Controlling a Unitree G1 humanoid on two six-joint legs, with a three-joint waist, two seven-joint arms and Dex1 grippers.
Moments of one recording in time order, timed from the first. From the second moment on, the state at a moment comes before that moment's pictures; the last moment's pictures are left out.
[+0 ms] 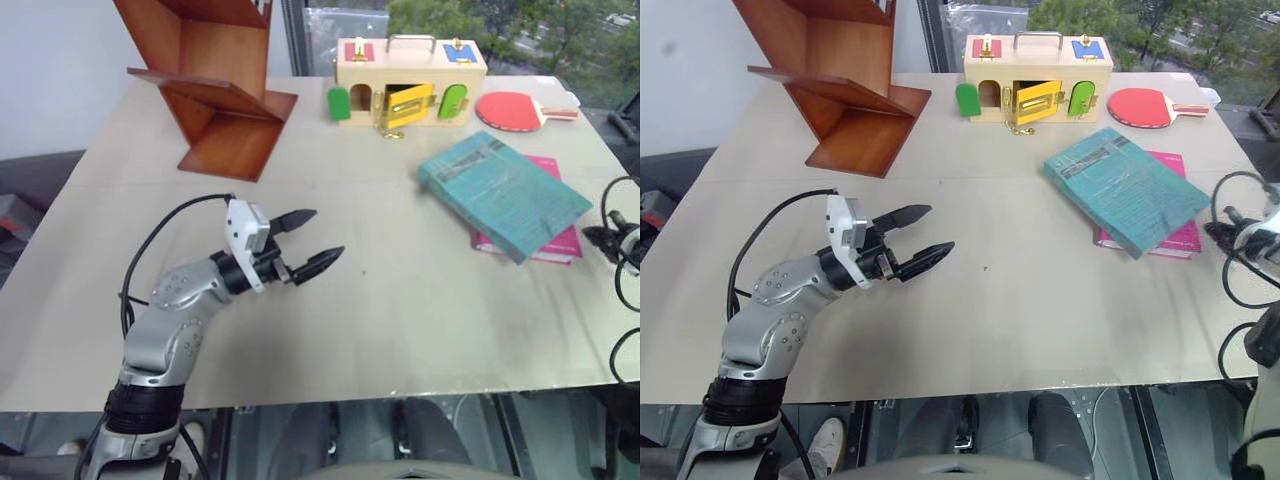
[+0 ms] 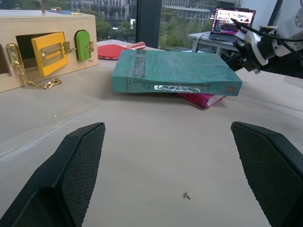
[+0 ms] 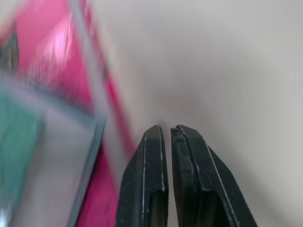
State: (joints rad) left arm -0.24 0.52 0.06 -0.29 -0.54 0.34 -0.85; right arm -0.94 -0.89 -0.65 1.24 0.41 0.73 0.33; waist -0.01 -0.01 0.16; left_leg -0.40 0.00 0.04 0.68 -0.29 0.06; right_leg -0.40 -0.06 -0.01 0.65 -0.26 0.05
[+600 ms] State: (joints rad) left arm -0.23 0.53 0.07 -0.29 -0.54 0.35 -0.85; right arm -0.99 -0.73 -0.59 1.31 0.40 0.60 0.45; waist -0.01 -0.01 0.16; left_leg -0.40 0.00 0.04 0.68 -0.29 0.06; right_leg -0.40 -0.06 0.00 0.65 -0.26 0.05
